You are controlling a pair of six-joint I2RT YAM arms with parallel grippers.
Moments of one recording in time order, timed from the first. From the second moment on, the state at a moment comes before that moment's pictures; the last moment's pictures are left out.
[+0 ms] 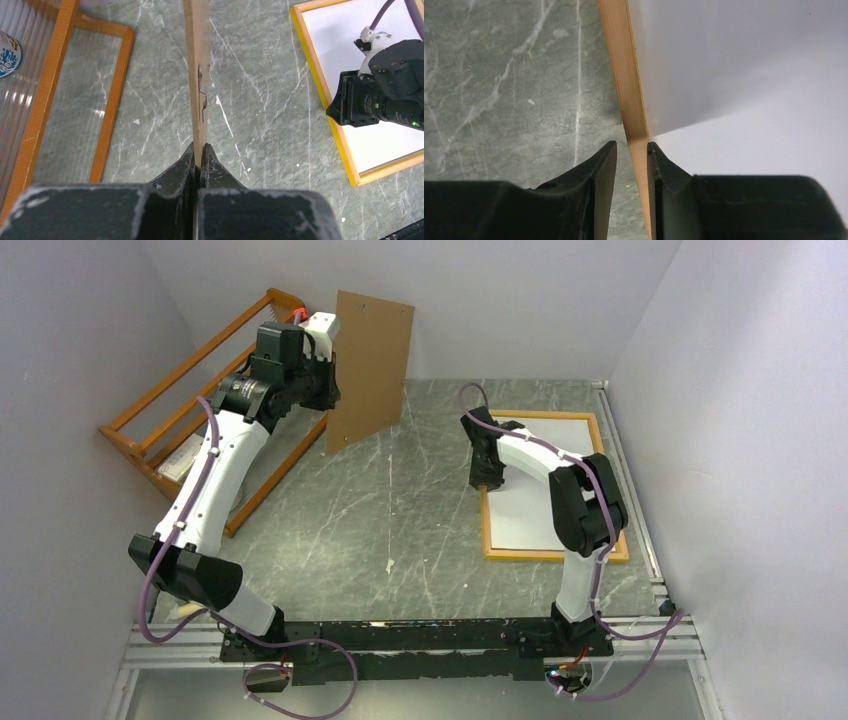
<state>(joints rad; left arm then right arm) -0.32 1.54 1.83 -0.84 0.09 -0.09 0.43 1.92 1.36 -0.70 0.22 0.59</state>
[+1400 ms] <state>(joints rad) -0.31 1.54 1.83 -0.84 0.09 -0.07 0.69 2.03 1.51 -0.65 -0.04 0.72</state>
